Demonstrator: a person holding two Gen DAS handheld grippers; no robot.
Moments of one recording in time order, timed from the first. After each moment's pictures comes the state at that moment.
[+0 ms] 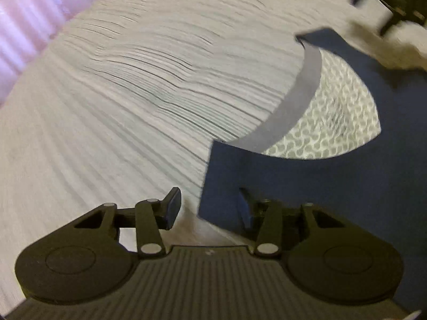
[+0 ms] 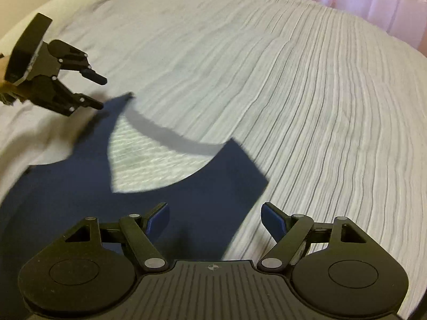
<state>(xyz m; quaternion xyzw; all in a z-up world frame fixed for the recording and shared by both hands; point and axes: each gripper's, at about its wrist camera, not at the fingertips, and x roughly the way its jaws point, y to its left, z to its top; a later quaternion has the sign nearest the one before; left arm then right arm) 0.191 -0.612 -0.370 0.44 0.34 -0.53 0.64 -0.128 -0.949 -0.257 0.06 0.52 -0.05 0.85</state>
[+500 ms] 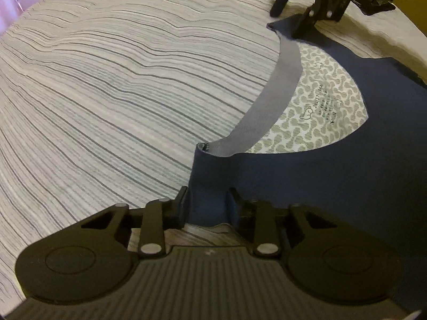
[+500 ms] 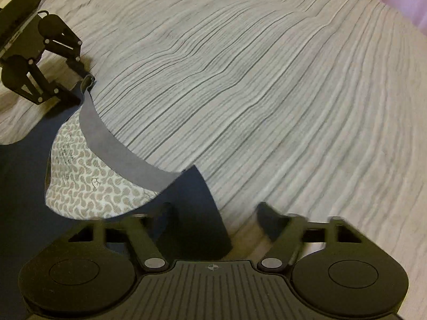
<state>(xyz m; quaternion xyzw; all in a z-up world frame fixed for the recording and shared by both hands) 0.216 -0.616 -0.395 0.41 0.37 -0.60 0.58 -0.049 -1.008 -0.311 0.01 0.59 0.04 0.81</state>
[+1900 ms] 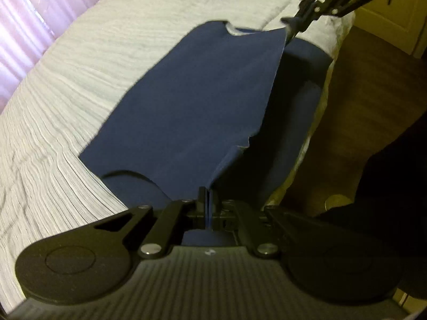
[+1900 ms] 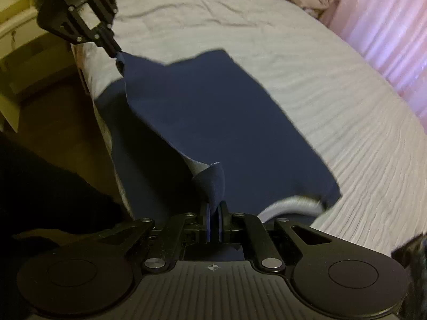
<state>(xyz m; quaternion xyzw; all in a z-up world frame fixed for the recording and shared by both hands) -0.306 -0.312 -0.278 0.44 0.32 -0.53 0.65 -0.506 -0.591 -0.197 -0.16 0.49 0.09 0.85</state>
